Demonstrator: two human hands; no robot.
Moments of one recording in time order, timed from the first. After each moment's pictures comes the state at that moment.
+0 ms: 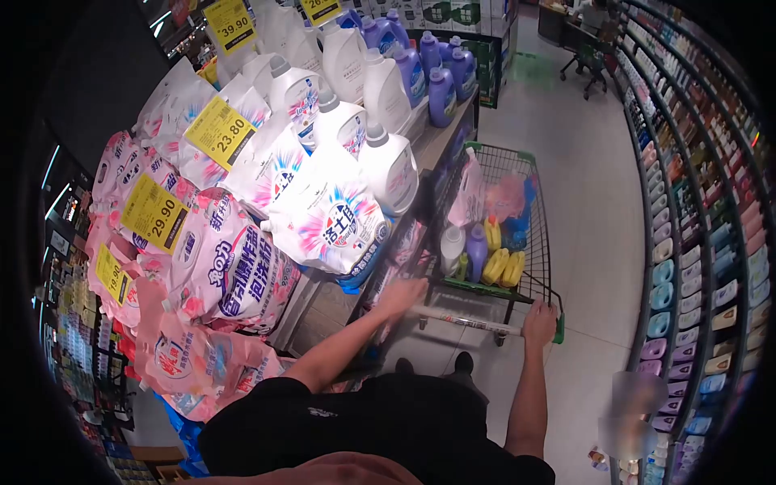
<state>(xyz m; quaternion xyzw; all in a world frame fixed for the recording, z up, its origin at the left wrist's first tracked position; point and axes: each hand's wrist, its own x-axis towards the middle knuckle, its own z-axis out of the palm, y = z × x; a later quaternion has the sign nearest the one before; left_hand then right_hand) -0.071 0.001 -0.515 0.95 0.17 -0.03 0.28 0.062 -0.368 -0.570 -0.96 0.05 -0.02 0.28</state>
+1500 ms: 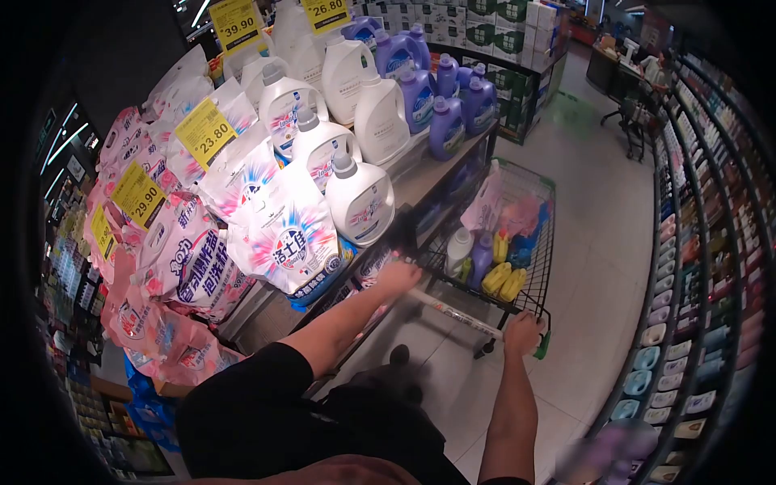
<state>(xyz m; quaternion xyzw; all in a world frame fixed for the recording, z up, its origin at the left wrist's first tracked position) 0.161 -0.004 -0.532 0.97 0.21 0.01 0.14 0.298 -0.343 -0.560 -0.97 0.03 0.03 0.24</state>
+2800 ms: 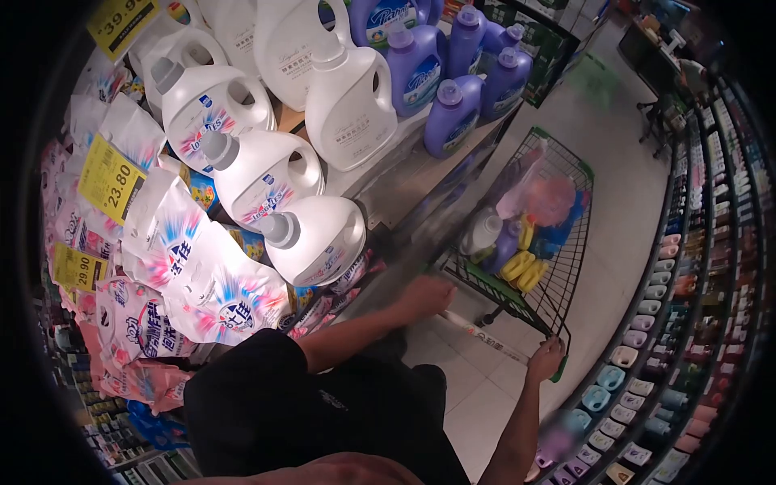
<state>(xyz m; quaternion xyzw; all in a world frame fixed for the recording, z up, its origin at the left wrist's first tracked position) 0.358 0.027 -0.564 0.94 0.15 0.02 0.31 0.512 -0.337 -0.618 -0.98 0.02 0.01 0.22</state>
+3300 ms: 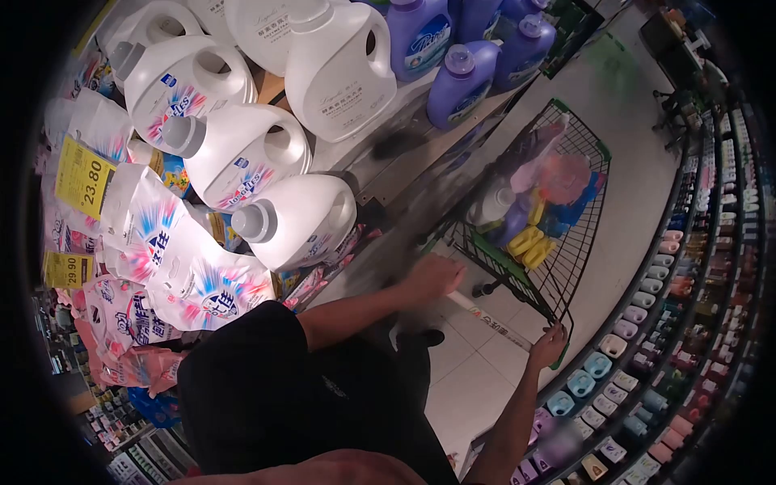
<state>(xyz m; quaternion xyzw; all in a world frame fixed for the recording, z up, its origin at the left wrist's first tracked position) 0.391 0.024 -0.584 0.94 0.13 0.09 0.31 0.550 -0.341 -0.621 -0.98 -0.03 0.02 0.21</state>
